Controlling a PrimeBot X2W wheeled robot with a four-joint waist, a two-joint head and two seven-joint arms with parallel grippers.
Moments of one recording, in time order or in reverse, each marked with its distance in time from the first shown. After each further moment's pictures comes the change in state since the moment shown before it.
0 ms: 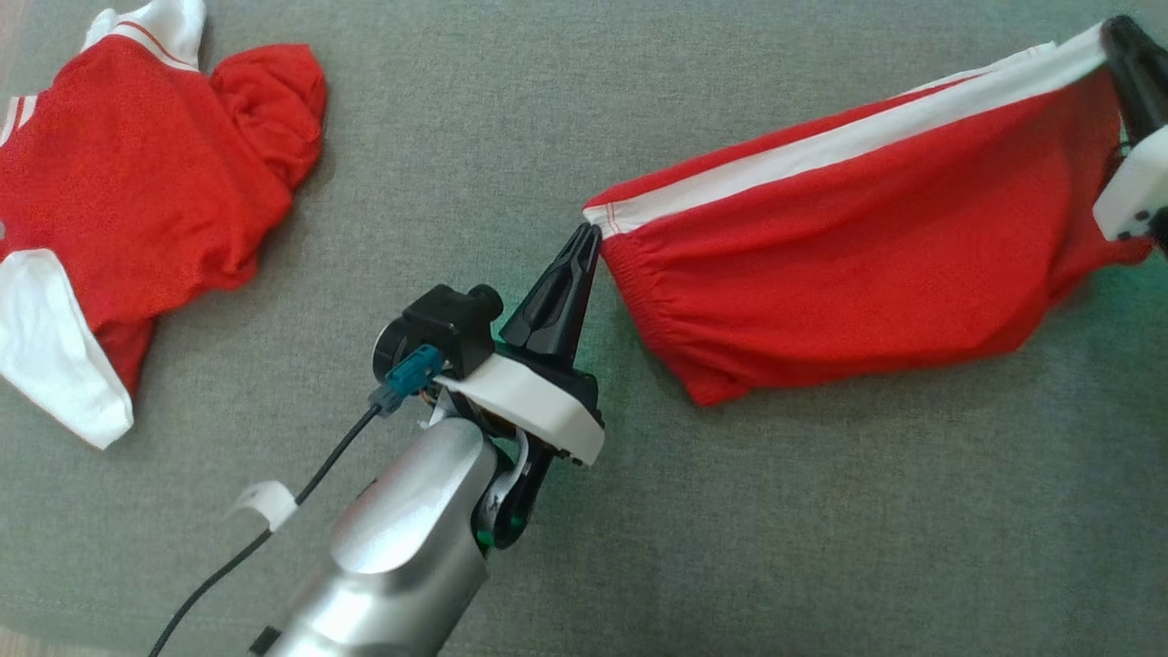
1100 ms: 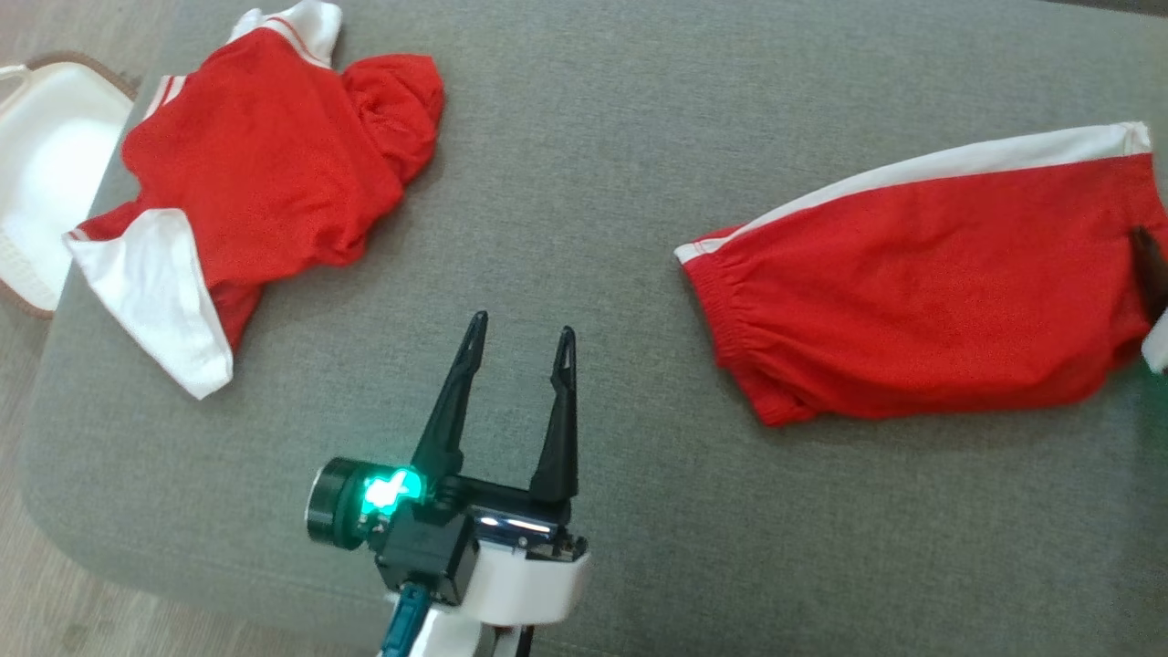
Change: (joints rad) left arm 0.427 0.000 0.144 -0.459 0.443 0.264 -0.090; right arm 0.127 -0.026 0.027 0.336 0.189 0.000 -0.029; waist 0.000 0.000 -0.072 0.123
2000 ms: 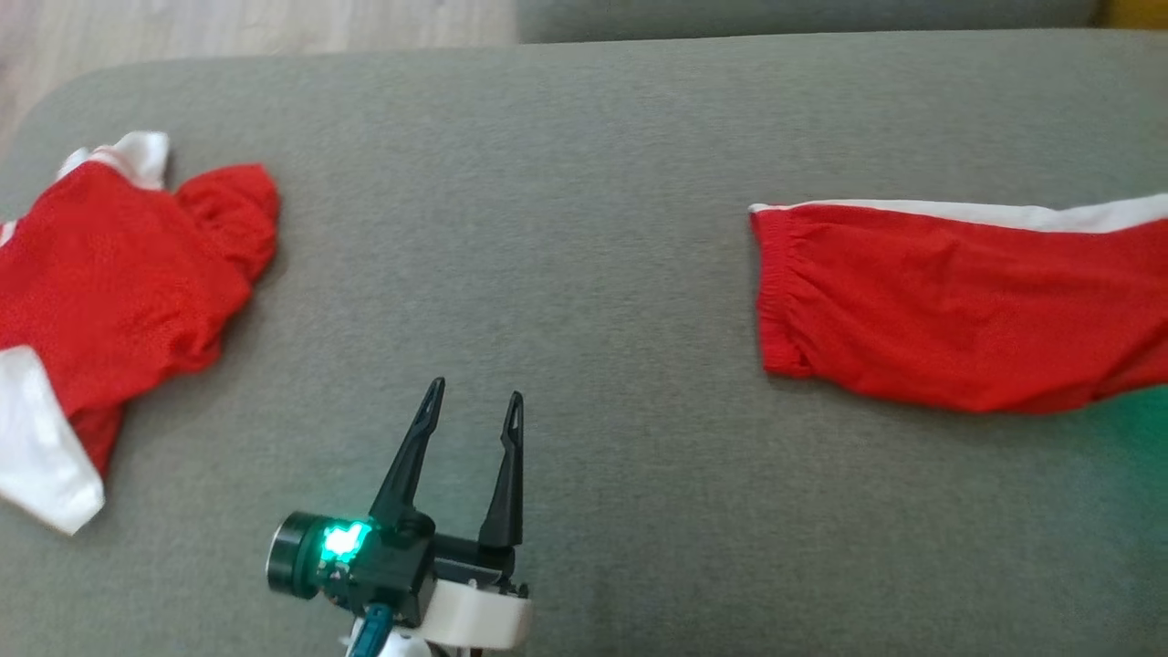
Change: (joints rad) left arm 0.085 0.031 0.103 0.119 0.044 -0.080 0.000; right arm 0.074 -0.042 -0.013 0.023 0.125 0.000 -0.035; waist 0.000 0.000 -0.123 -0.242
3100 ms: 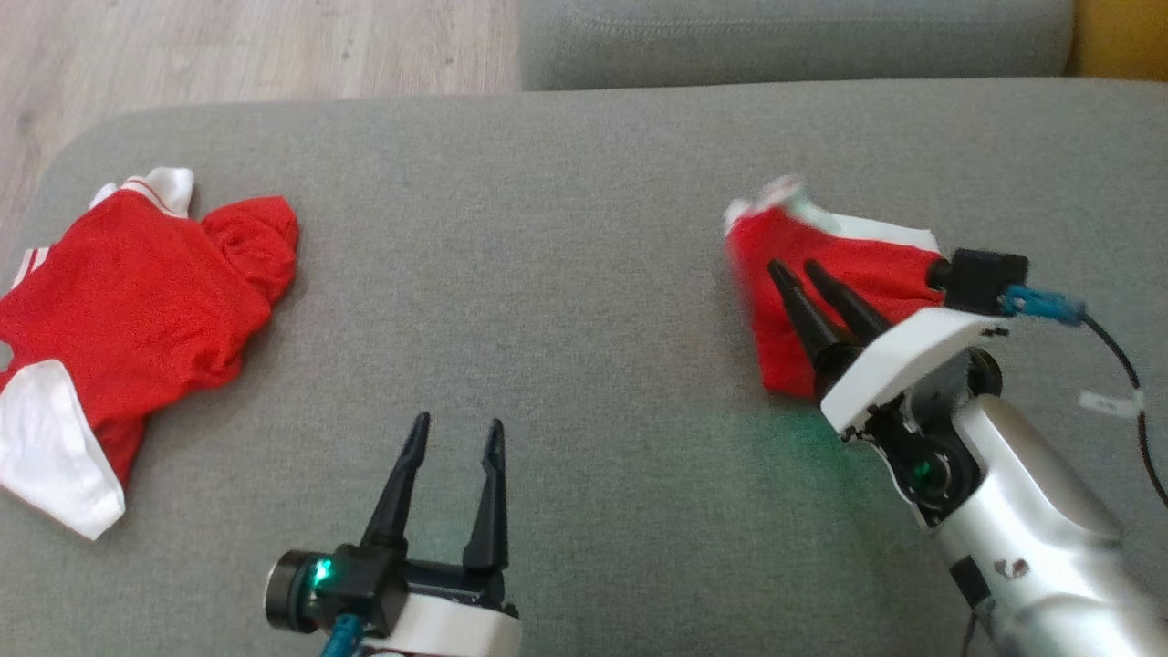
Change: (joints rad) left arm 0.050 -0.020 0.036 0.036 -0.107 -0.053 0.000; right arm 0.102 0.398 0.074 -0.472 0.043 0.000 0.095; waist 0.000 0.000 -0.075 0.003
